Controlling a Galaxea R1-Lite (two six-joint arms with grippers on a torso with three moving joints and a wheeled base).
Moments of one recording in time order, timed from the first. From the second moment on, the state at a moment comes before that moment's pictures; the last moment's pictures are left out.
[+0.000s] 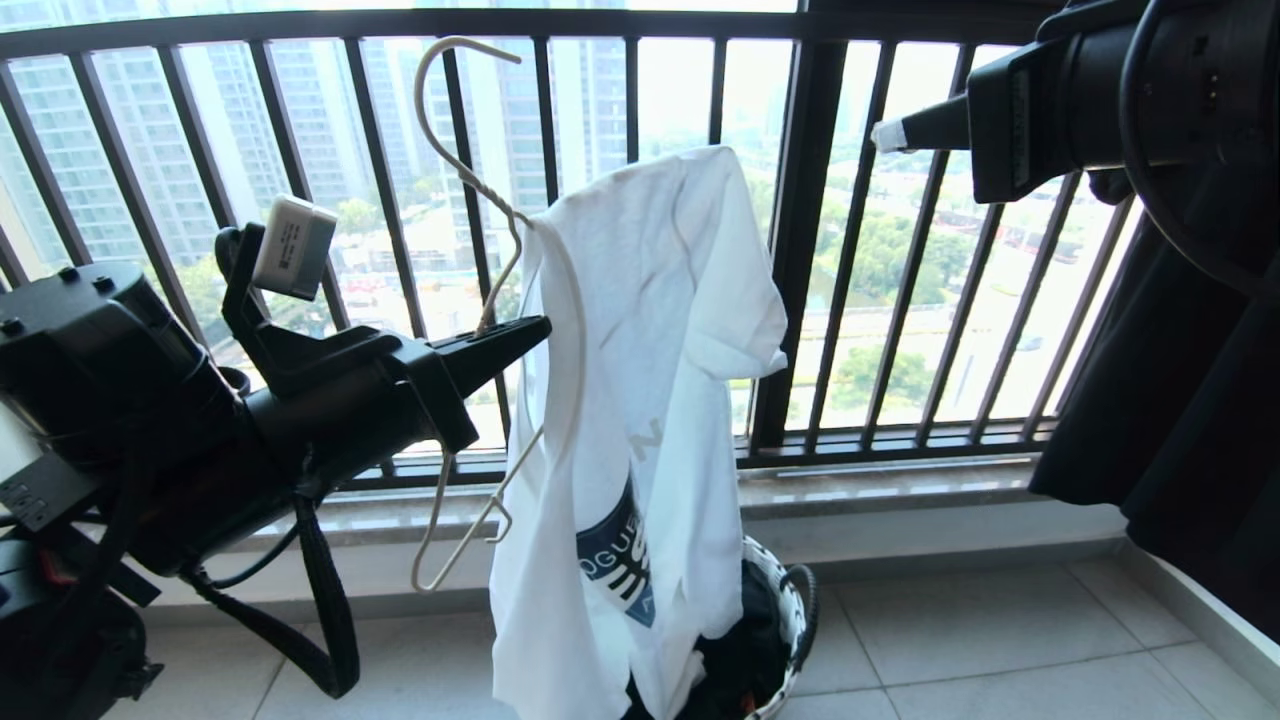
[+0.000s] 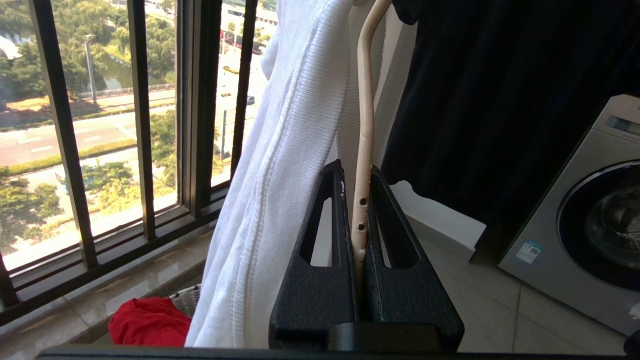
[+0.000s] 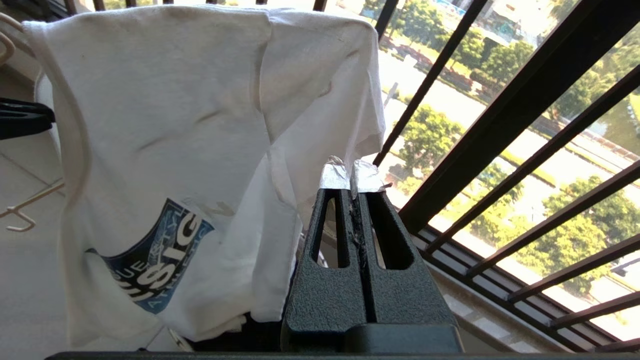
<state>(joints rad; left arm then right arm) -0.43 1.52 -0.63 -1.13 -0.42 -0.33 0.57 1.59 -1.84 0.44 -0.06 -0.24</state>
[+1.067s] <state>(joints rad) -0.36 1.57 -0.43 -1.33 -0.92 -0.40 0.65 1.67 -1.95 0.68 0.28 -0.57</state>
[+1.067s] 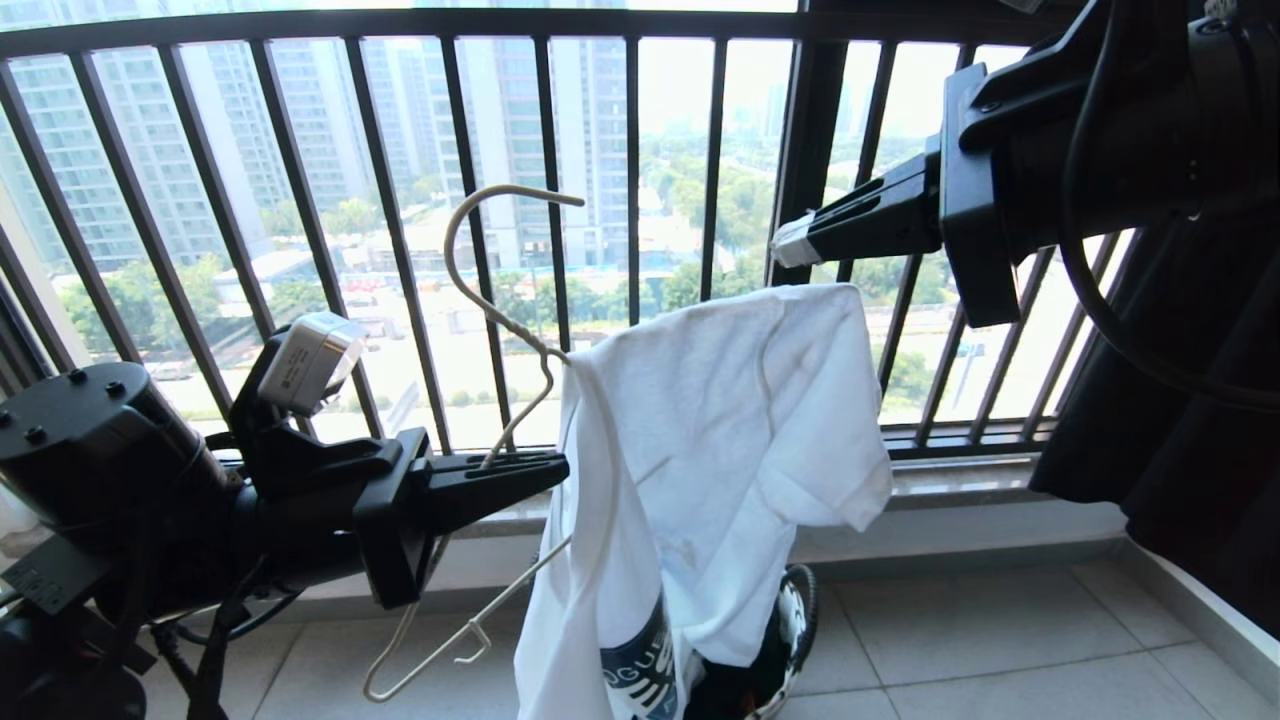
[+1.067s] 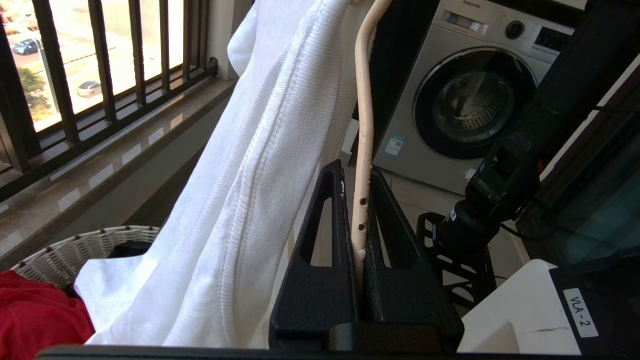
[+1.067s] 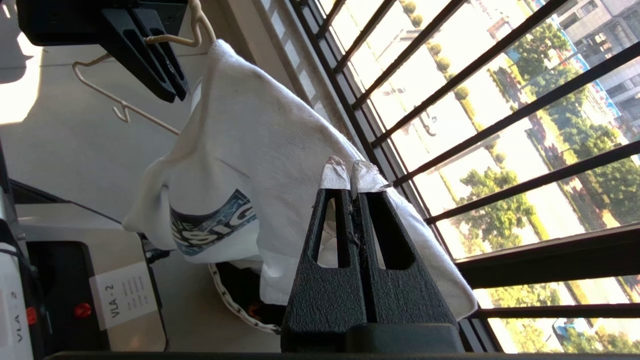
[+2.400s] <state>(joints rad) -0.27 1.58 -0.39 -1.33 -1.23 -0.40 0.67 1.86 -1.95 0.84 0.35 -0.67</state>
